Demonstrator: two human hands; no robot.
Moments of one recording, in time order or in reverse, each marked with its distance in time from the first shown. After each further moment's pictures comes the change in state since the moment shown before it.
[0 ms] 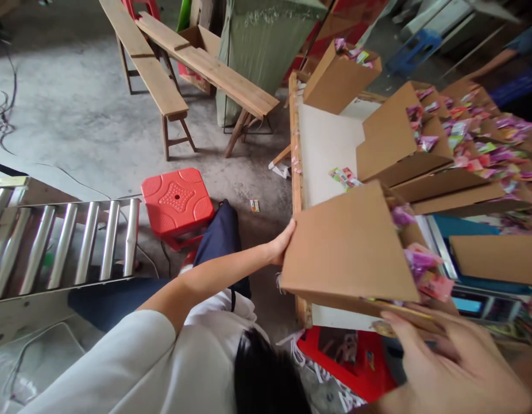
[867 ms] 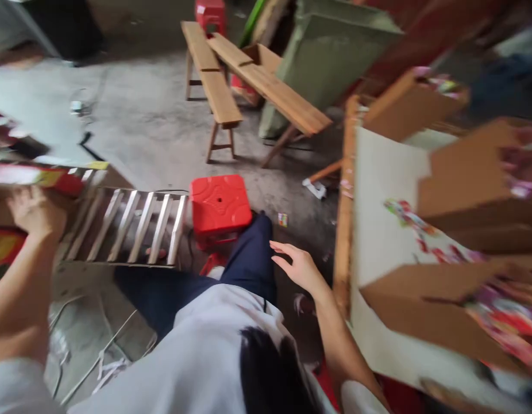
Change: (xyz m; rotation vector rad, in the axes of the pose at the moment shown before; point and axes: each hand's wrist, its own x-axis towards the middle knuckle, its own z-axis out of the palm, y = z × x) left_hand -0.602 0.046 -0.290 1.342 2.383 0.316; right_hand -0.023 -0.124 0.203 0.745 -1.102 -0.098
